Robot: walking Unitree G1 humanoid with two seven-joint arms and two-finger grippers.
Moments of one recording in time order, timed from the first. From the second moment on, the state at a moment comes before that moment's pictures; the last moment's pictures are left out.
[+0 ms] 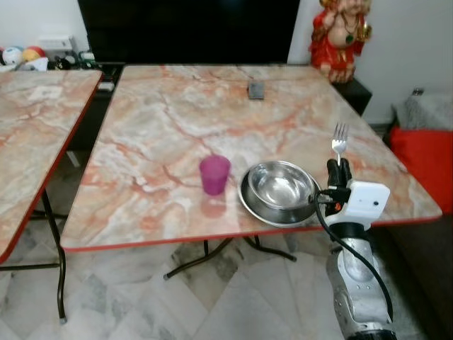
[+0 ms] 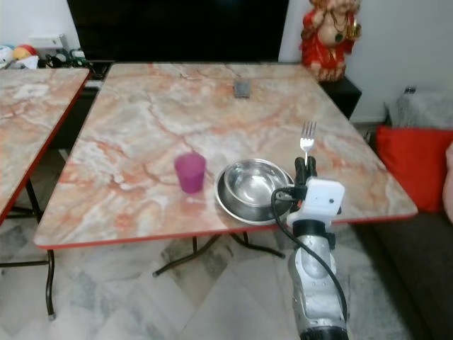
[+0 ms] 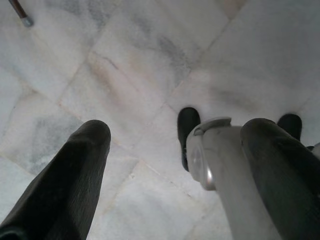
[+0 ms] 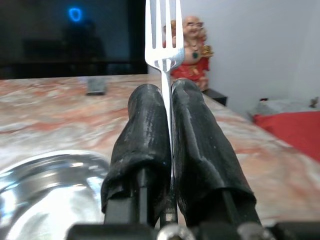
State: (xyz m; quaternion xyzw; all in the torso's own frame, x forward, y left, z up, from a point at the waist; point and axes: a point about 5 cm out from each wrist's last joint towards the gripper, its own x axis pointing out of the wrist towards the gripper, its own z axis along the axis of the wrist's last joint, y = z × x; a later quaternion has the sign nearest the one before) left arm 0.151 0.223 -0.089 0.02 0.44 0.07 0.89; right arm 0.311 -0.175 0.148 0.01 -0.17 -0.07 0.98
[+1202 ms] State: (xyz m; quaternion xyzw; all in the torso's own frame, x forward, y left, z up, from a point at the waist) left arm 0.145 0.227 -0.090 0.02 0.45 0.07 0.89; right arm 0.312 -0.167 0.146 0.01 -0.16 -0.06 0.98
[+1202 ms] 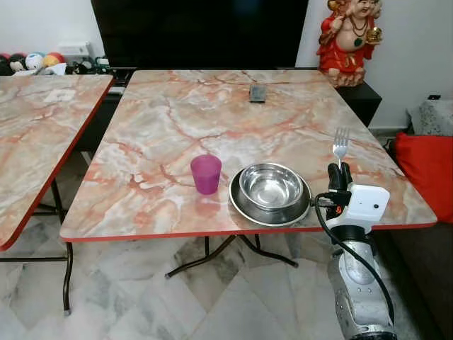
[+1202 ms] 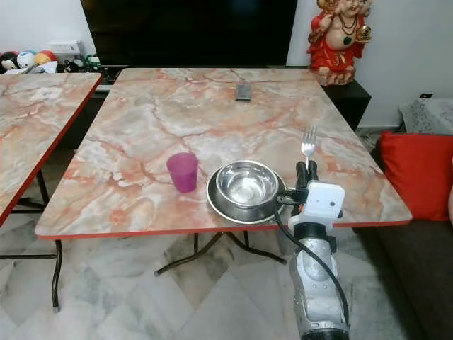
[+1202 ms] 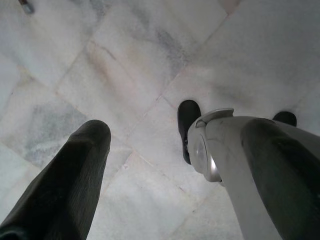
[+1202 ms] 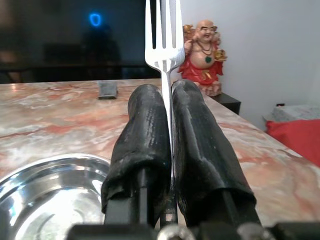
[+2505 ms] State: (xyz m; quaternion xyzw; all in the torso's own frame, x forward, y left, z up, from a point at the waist) left arm 0.140 0.227 -0.092 0.02 0.46 0.07 0.89; right arm 0.307 -0.196 0.130 -0.01 -0.11 -0.09 0.99
